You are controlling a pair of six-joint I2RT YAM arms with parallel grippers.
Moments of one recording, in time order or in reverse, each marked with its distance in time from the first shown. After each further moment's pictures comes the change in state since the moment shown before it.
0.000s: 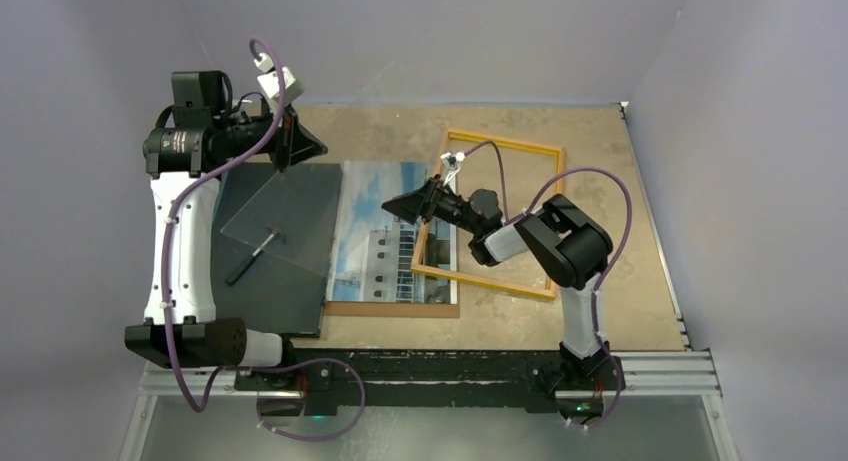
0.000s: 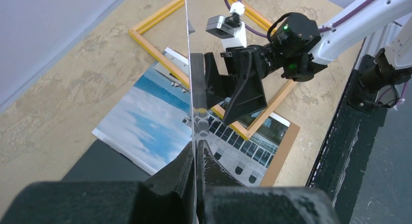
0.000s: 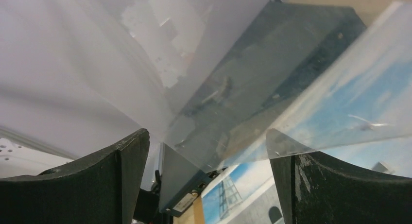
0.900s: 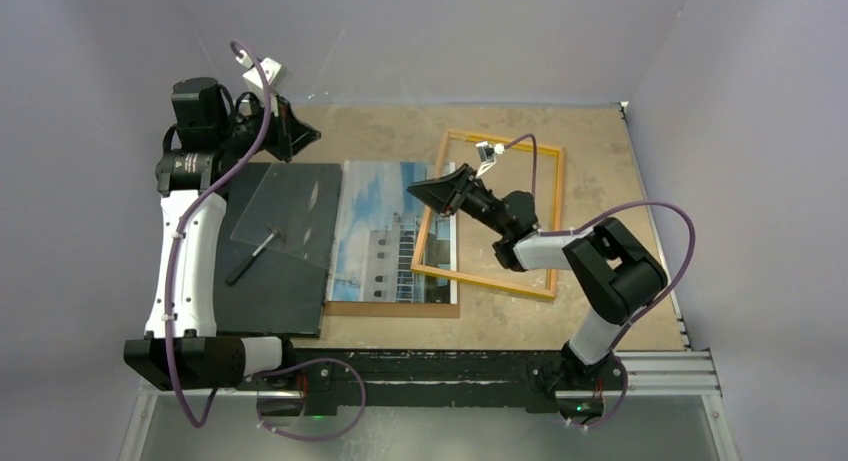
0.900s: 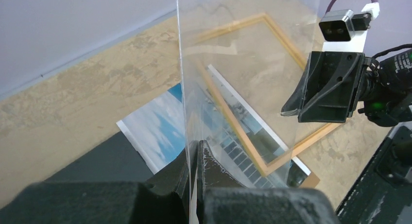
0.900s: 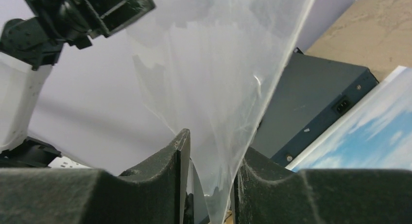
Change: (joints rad) left arm 0.005 -0.102 -0.225 0.407 -0.203 -0.342; right arm -0.042 -0.346 -0.162 -0.017 0.043 0.048
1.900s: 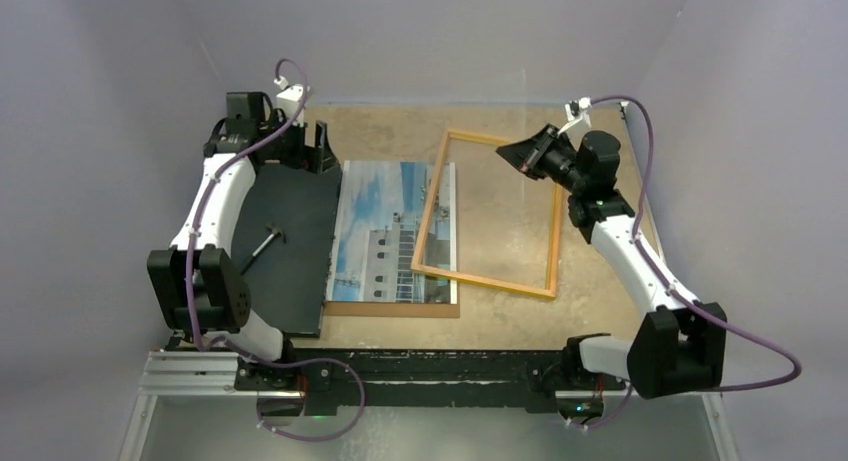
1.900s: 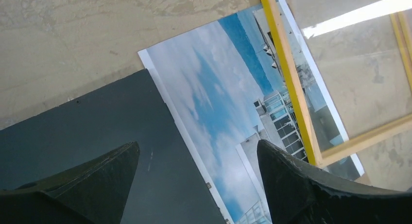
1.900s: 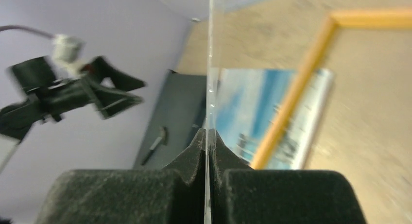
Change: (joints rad) left arm 0.000 0.281 -0.122 0.061 -0.218 0.005; right arm -0.409 -0.484 0.242 -1.115 -0.027 -0.243
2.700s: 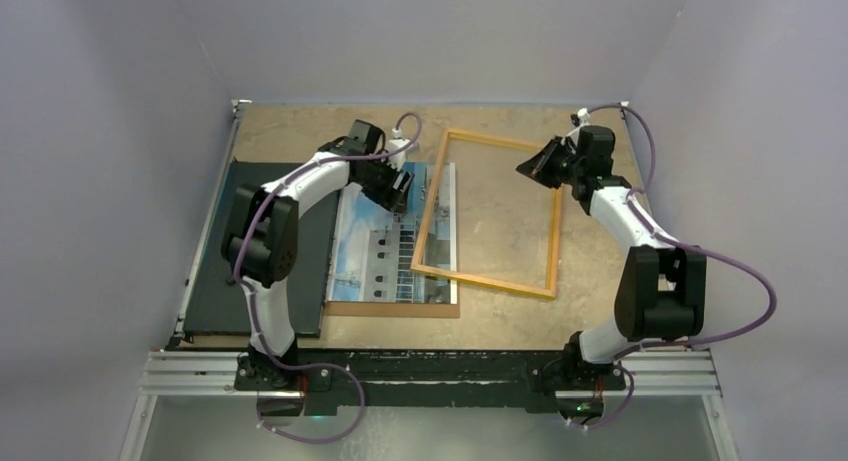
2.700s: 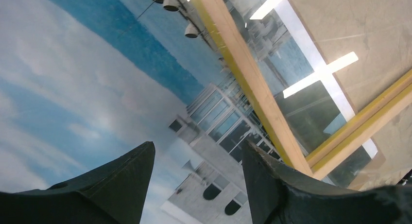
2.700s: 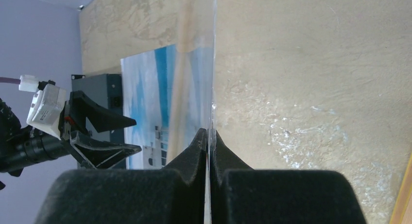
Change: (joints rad) left arm -0.417 0.369 0.023 0.037 -0.123 0.035; right arm -0.177 0.274 0.103 -0.354 0.064 -0.171
